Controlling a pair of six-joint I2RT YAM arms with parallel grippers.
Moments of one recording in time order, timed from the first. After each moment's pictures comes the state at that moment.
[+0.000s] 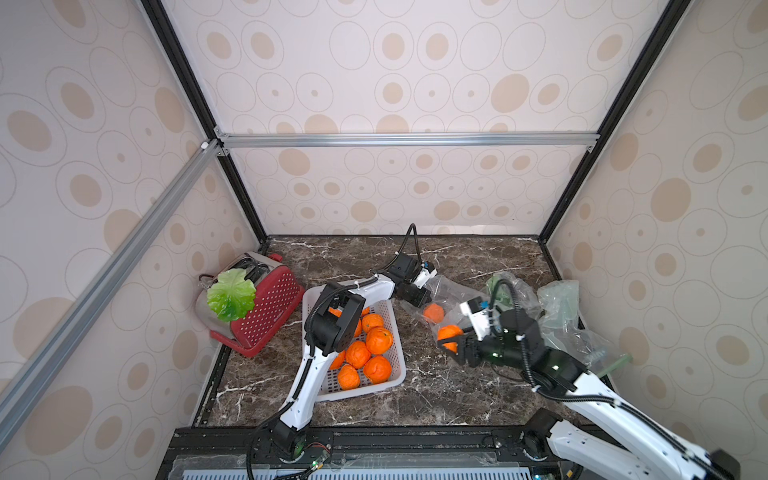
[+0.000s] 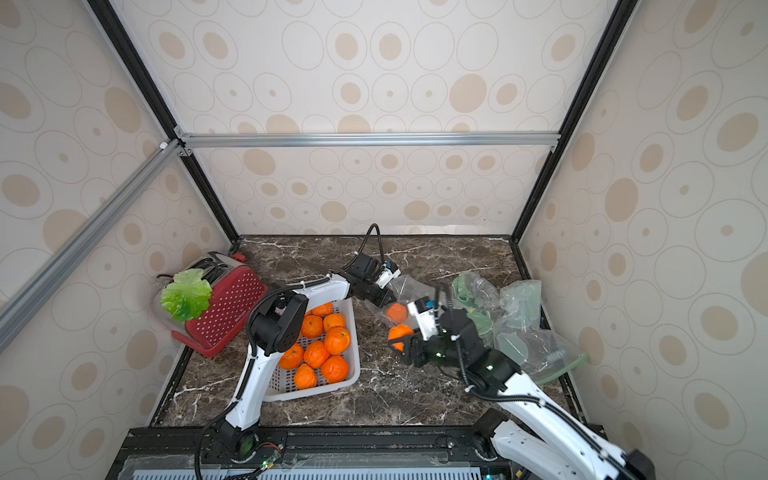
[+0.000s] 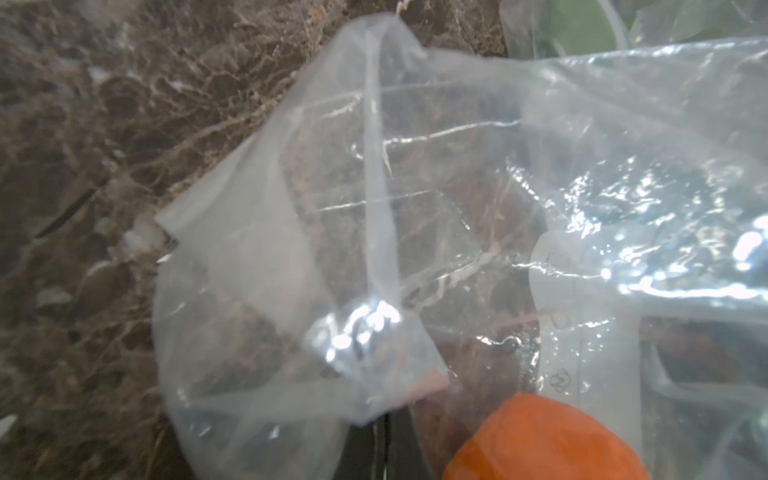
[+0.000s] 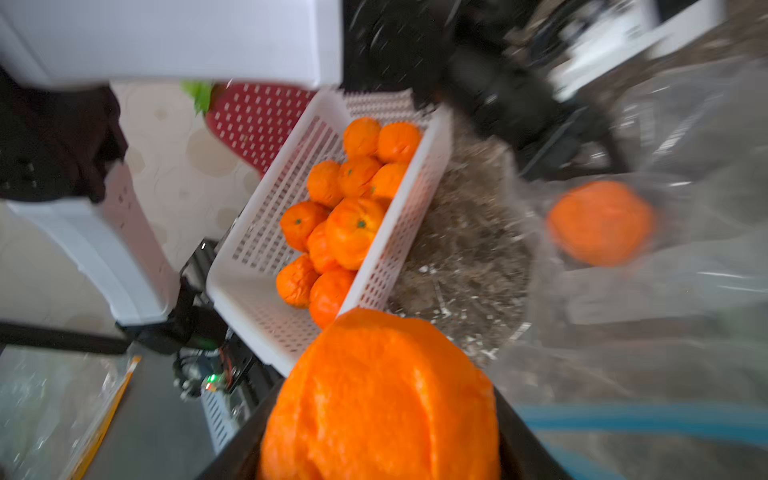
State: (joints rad) left arm -0.58 2.36 1.74 -0.32 0.49 0.02; right arm 0.78 0.93 0.63 -0.25 -0.31 0.38
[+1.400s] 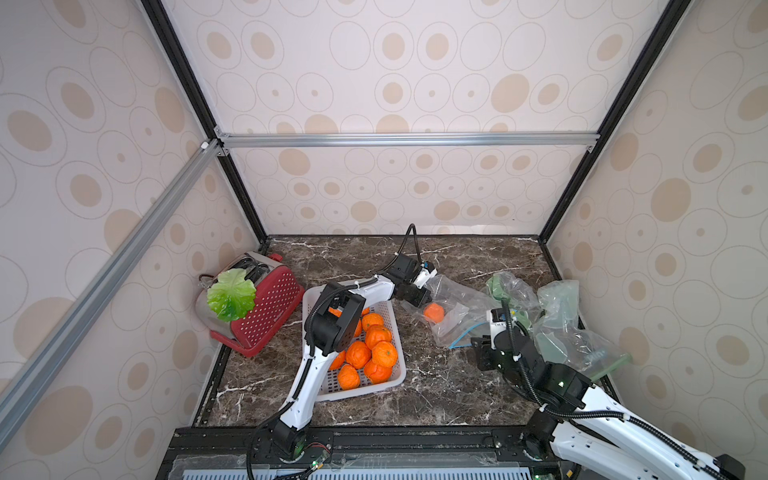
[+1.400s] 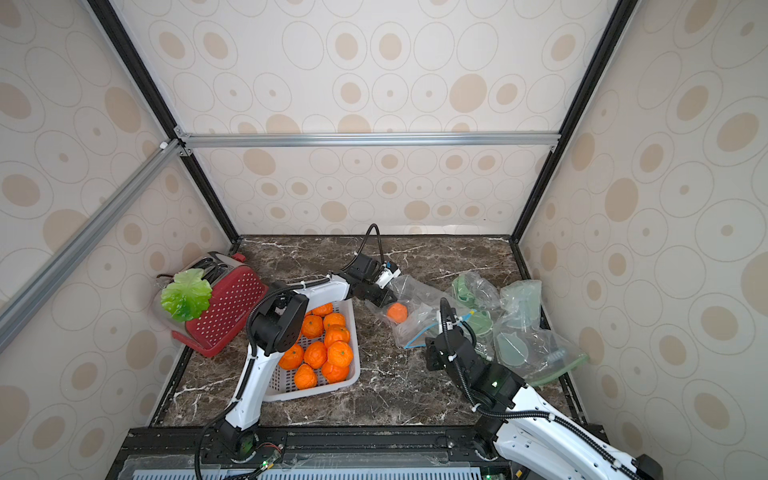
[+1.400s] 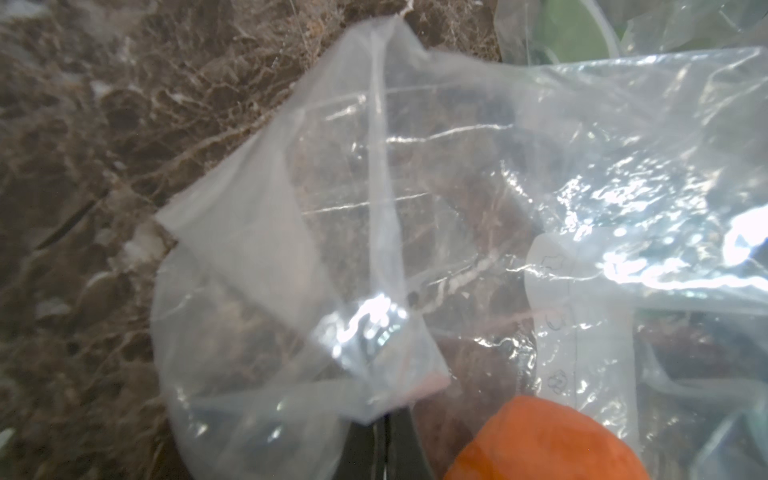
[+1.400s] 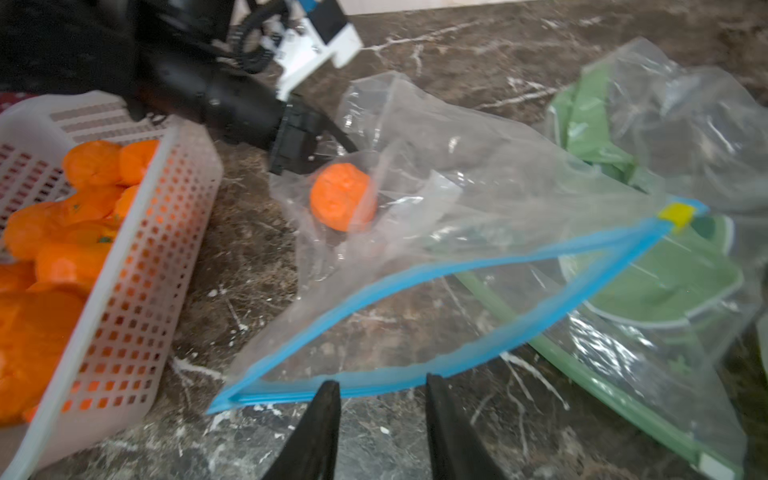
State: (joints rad) left arm -0.58 2.36 1.73 -0.28 0.50 0.02; right arm 0.71 0.68 0.53 -0.56 0.37 0.51
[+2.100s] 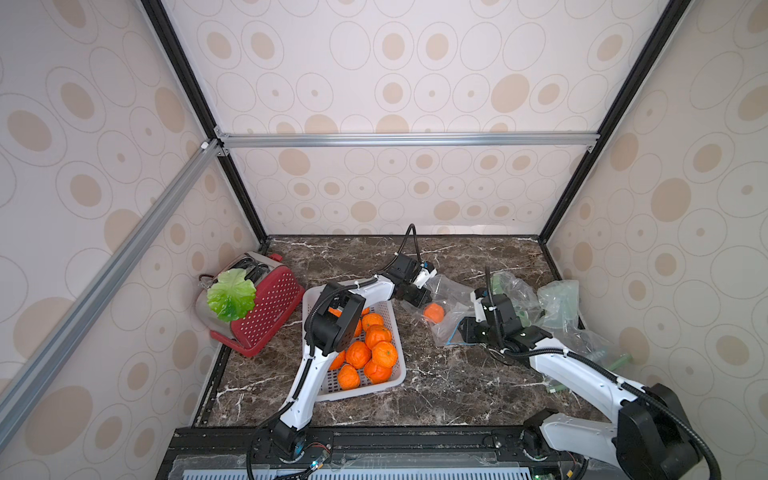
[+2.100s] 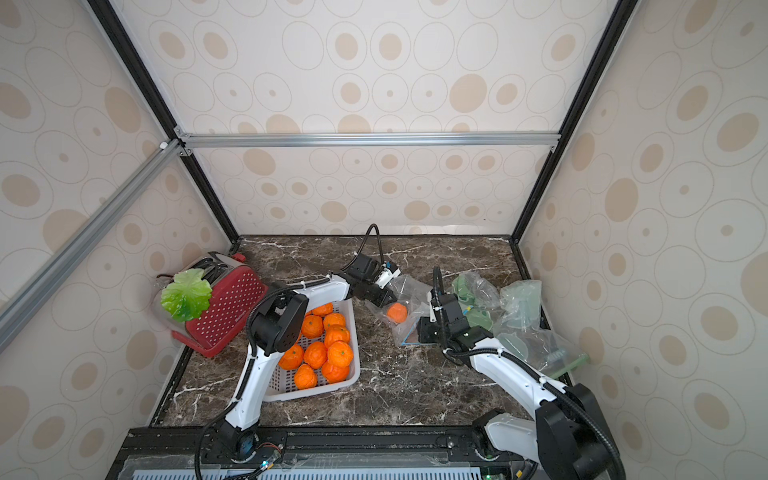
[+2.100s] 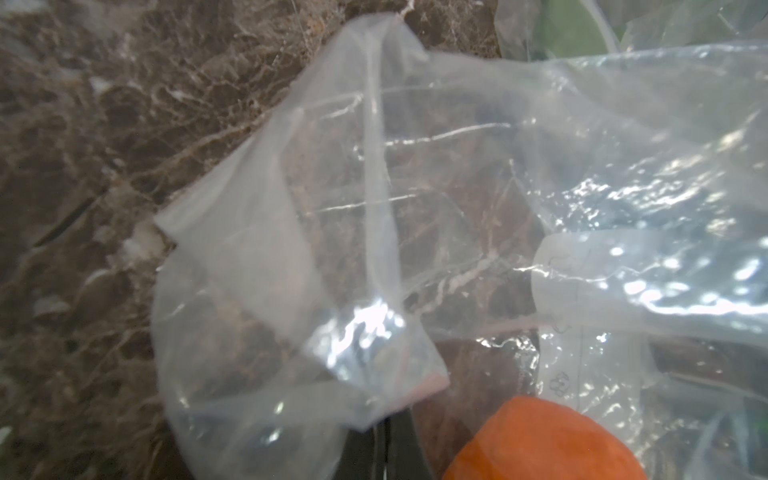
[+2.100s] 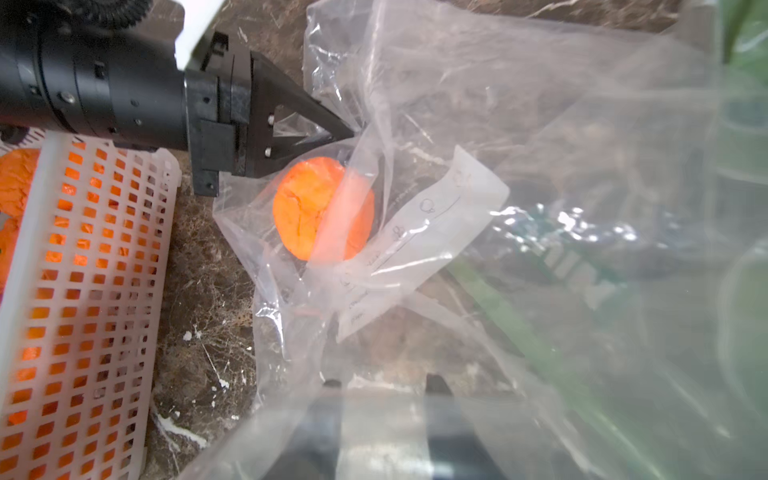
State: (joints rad) left arm -0.58 2.36 1.73 -0.28 0.51 0.01; right arm 0.44 1.22 0.64 -0.25 -0.08 0.40
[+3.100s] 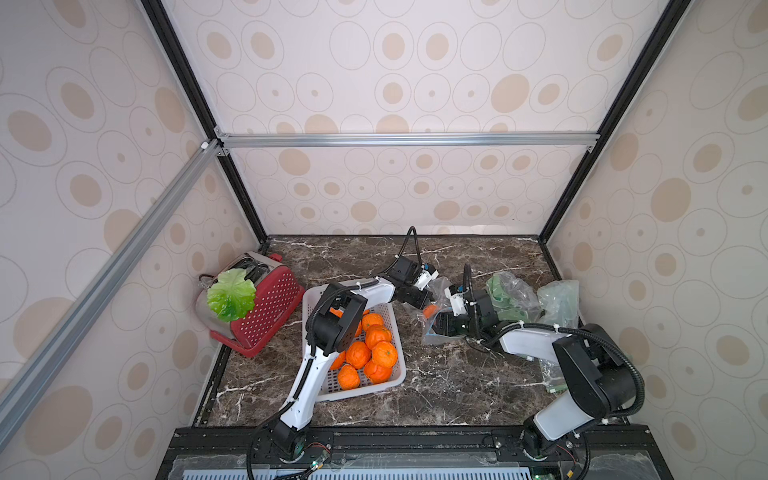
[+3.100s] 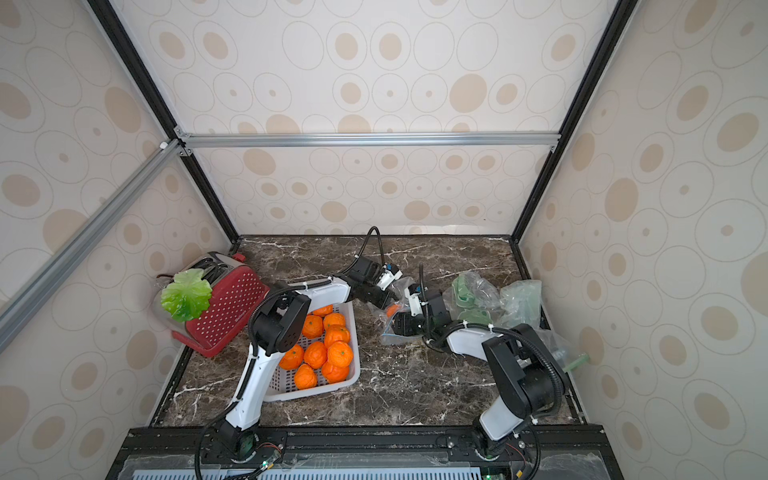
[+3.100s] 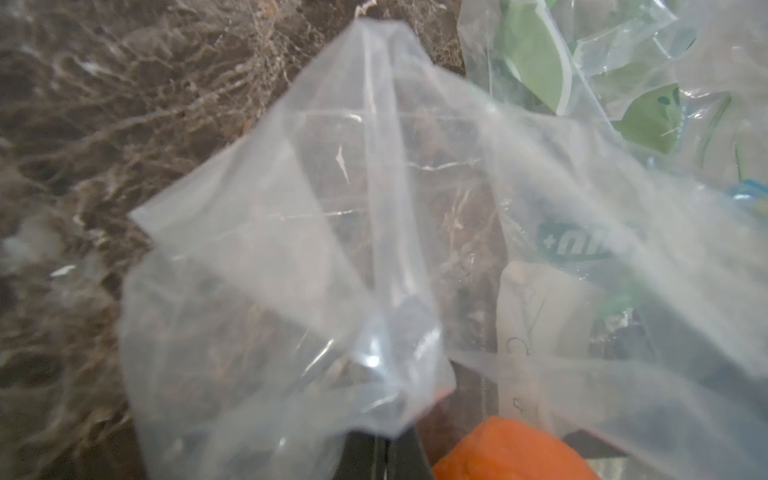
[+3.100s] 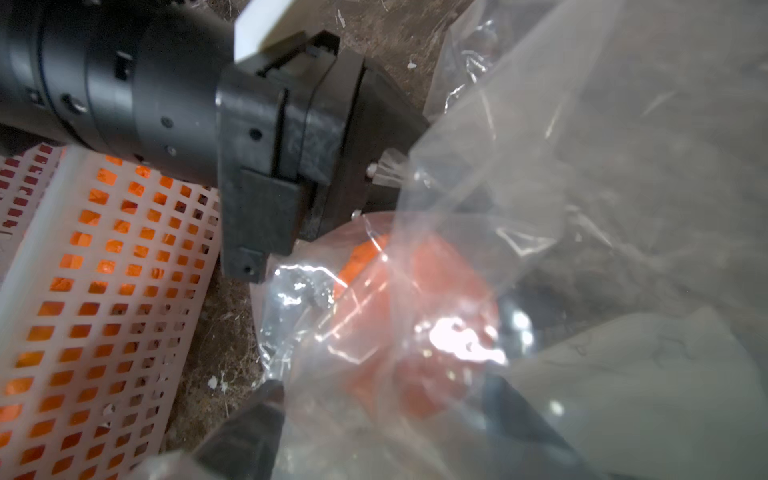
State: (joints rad) left arm -0.59 2.37 1.71 -0.23 0.60 -0.05; right arm 0.44 1.61 0.68 0.20 -0.30 0.33
